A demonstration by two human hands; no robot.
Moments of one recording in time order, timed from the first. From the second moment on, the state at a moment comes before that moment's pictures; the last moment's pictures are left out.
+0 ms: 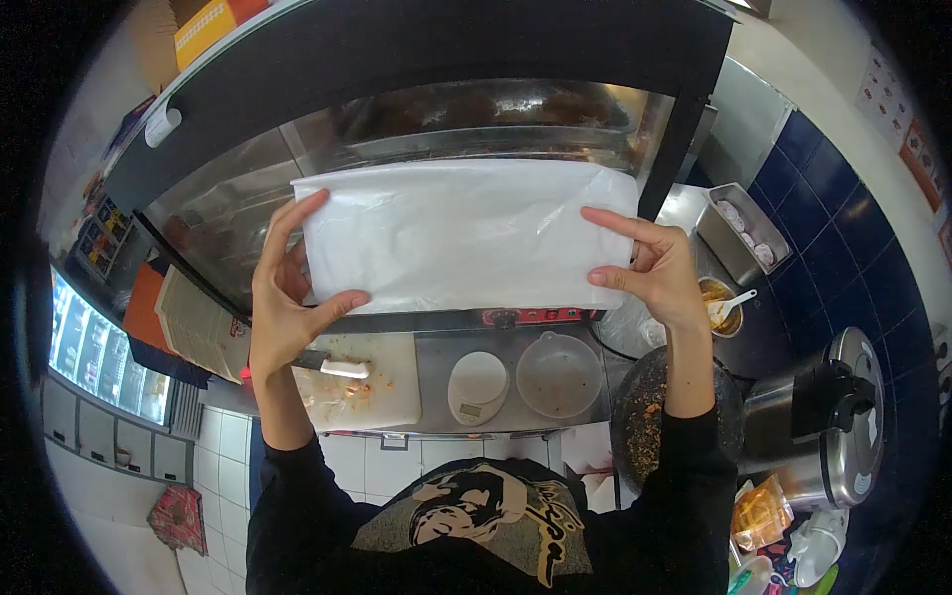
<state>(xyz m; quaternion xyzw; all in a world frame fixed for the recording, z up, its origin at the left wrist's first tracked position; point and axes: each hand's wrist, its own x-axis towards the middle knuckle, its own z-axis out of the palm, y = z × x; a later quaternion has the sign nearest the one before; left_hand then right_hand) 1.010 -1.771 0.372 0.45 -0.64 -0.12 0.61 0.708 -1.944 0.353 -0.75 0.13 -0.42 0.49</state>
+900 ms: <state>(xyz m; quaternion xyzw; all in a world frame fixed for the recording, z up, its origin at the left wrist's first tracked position) 1.004 -1.734 0.410 0.47 -0.81 -0.15 0.32 0.802 -1.876 0.377 -0.86 0.10 -0.35 0.36</state>
